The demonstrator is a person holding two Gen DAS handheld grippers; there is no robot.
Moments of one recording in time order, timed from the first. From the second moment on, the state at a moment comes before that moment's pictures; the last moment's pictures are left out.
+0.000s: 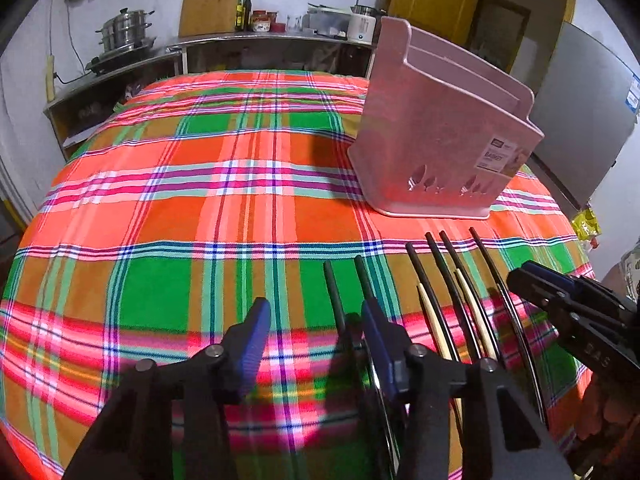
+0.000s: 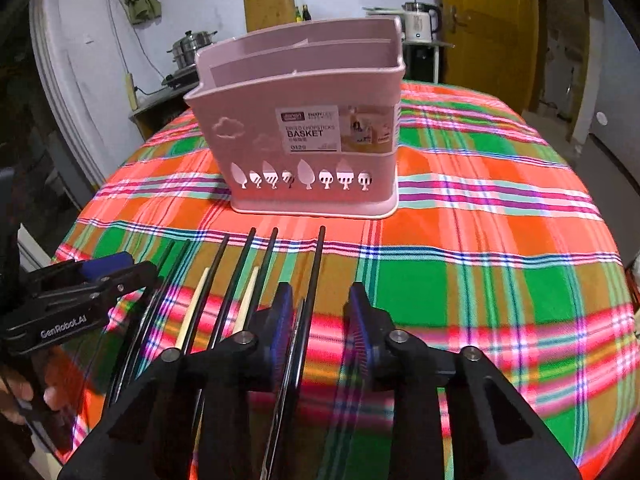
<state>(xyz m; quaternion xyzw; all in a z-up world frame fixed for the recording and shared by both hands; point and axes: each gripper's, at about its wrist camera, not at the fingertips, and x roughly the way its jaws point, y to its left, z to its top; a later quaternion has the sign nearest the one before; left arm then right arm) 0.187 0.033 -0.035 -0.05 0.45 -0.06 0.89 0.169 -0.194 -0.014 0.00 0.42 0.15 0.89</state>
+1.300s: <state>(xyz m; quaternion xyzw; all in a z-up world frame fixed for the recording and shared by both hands) 0.180 0.031 0.066 -0.04 0.40 -0.10 0.91 0.180 -0.194 0.057 0.00 0.40 0.17 0.90</state>
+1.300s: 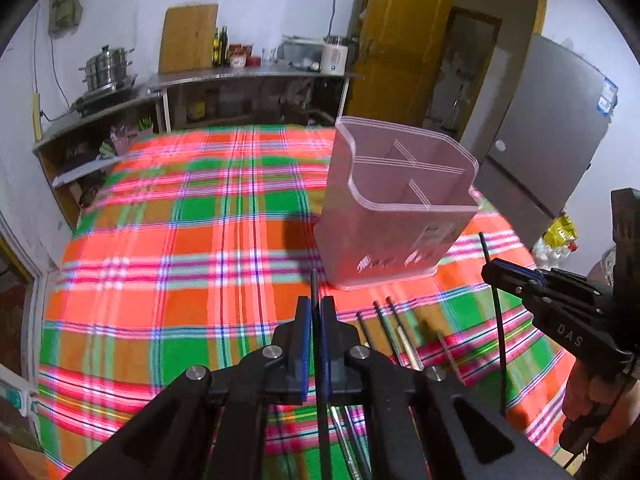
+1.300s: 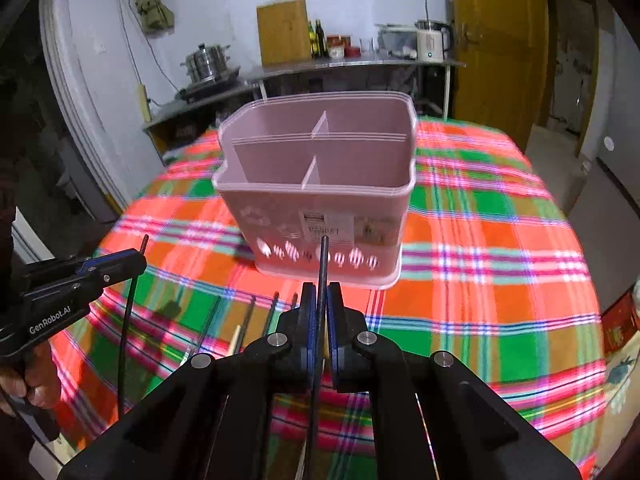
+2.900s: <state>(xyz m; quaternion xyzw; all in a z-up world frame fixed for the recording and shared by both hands) 0.212 0.004 0.273 -0.06 0.26 -0.15 0.95 0.172 -0.203 0.225 0.03 0.23 0.18 0.96</state>
